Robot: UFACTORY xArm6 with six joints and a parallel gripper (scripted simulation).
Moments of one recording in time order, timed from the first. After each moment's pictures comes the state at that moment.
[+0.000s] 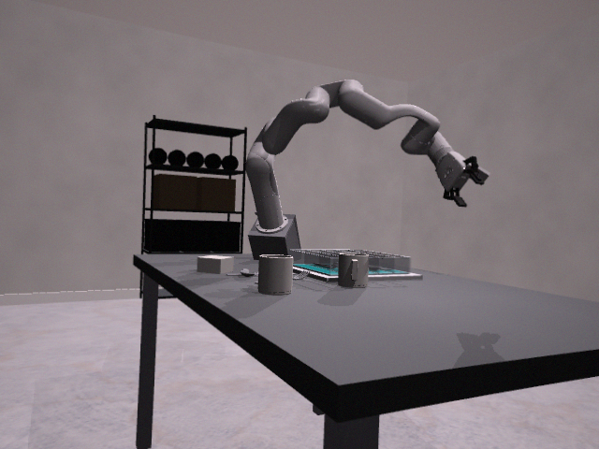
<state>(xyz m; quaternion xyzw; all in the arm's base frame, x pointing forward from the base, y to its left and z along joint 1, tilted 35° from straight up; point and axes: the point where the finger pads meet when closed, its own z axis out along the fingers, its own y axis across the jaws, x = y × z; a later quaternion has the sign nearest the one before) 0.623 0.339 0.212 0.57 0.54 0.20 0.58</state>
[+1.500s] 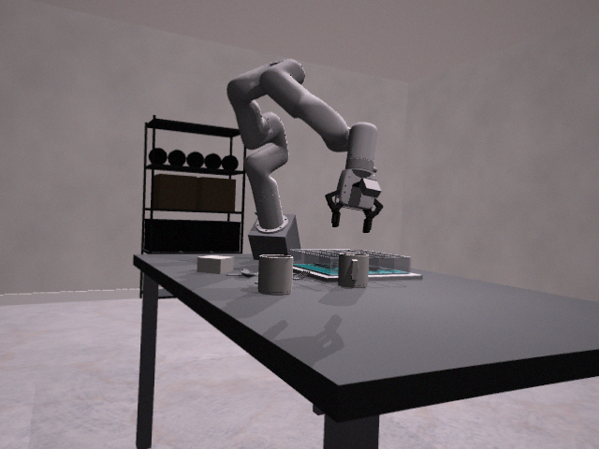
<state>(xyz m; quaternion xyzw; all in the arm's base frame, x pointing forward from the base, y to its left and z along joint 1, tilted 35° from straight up) 0.528 -0.072 0.273 0.91 -0.18 0.25 0.28</state>
